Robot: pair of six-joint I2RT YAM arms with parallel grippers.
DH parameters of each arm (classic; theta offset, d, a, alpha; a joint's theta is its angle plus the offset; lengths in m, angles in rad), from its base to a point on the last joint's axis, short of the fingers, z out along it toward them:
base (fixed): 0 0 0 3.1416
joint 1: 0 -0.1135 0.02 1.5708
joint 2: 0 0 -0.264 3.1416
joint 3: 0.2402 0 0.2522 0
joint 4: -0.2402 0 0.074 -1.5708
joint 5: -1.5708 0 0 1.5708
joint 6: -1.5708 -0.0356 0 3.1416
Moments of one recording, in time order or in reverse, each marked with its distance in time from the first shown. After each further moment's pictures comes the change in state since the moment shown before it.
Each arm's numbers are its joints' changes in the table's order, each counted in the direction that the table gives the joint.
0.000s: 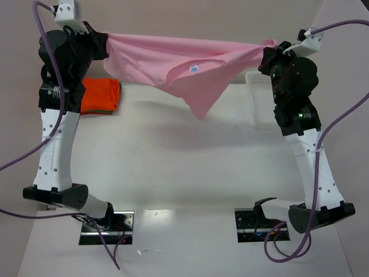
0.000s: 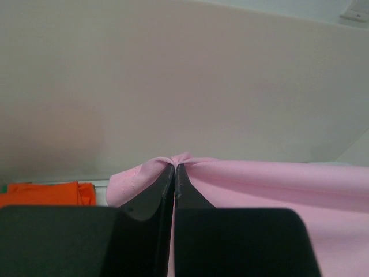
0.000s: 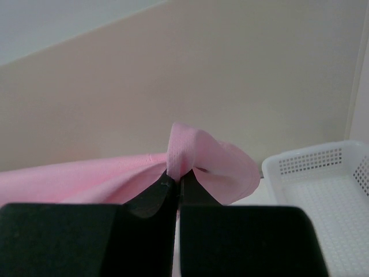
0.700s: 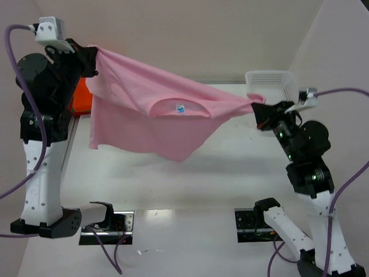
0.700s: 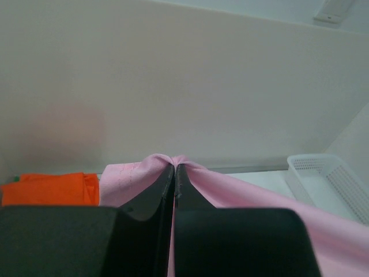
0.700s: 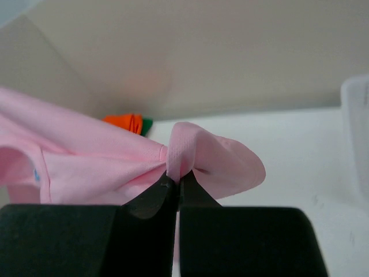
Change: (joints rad) left arm 0.000 -0.271 -0.187 -0.050 0.008 -0.013; right arm 0.003 -0.492 -0.440 -0.099 0.354 -0.142
